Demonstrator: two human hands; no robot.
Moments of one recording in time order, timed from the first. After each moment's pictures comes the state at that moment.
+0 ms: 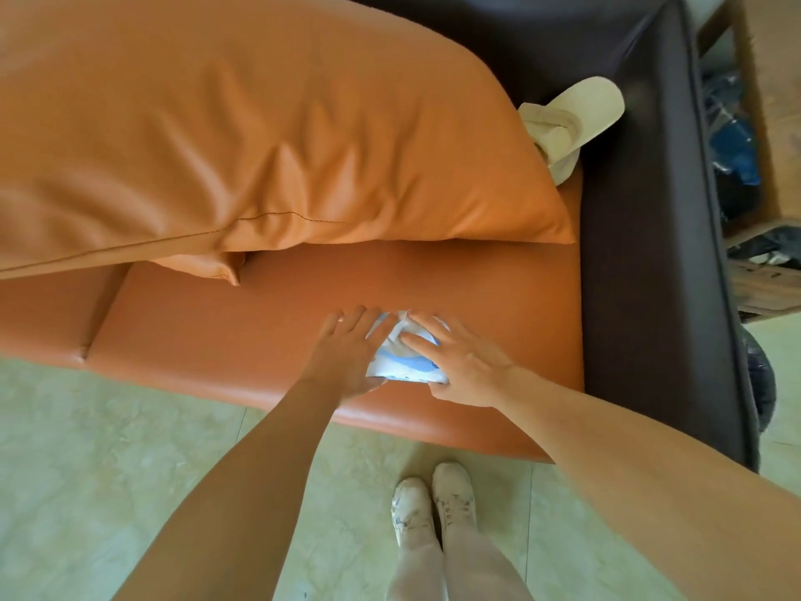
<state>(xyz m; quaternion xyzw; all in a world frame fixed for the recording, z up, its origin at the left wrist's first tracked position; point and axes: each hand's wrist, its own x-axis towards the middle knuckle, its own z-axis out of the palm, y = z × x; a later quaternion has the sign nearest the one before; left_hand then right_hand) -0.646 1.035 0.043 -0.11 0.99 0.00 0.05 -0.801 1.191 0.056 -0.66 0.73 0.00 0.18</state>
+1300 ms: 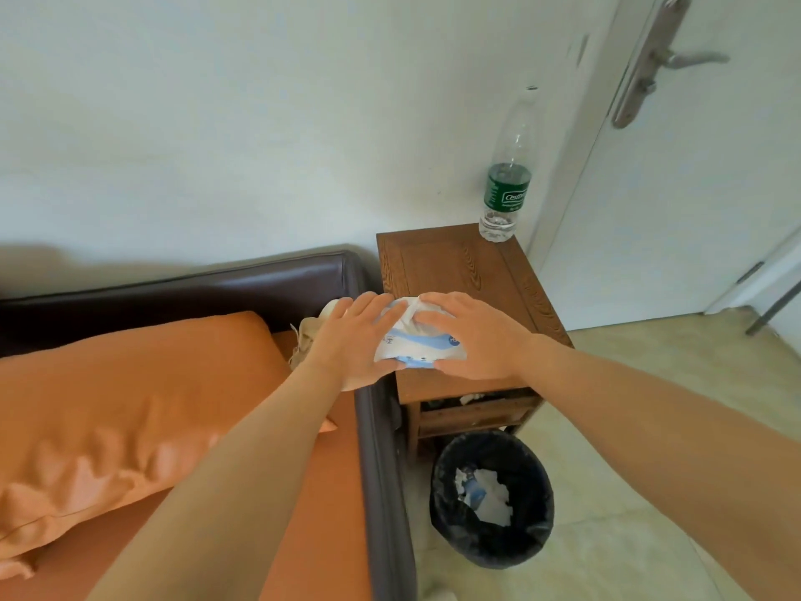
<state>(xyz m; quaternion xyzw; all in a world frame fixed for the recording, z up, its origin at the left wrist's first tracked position) -1.069 1.240 0.328 0.05 1.00 -0.04 -0.05 -1.188 1.444 0.324 -0.58 0.81 -0.11 0.03</state>
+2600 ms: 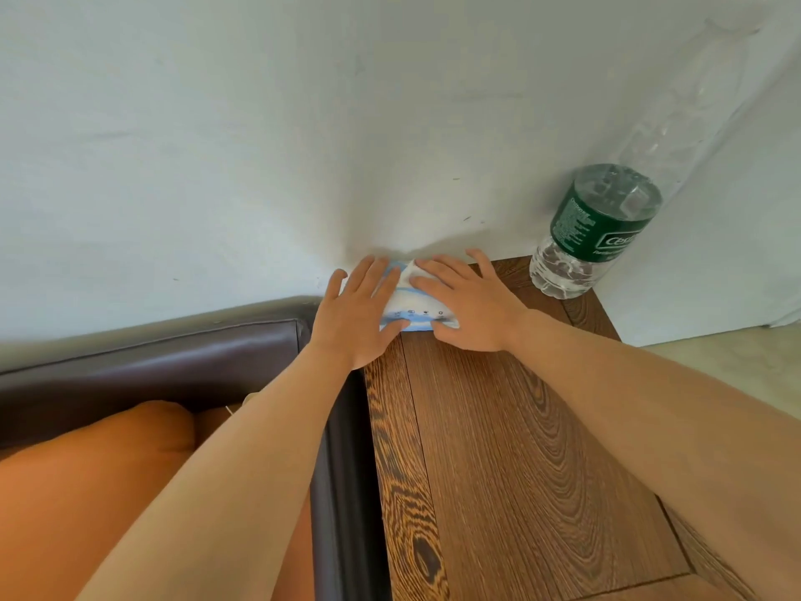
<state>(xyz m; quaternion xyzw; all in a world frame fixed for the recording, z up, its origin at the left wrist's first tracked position) -1.392 1.100 0.178 -0.03 1.00 -0.03 0.00 -1.500 1.284 0.181 -0.52 0.85 0.00 0.01</state>
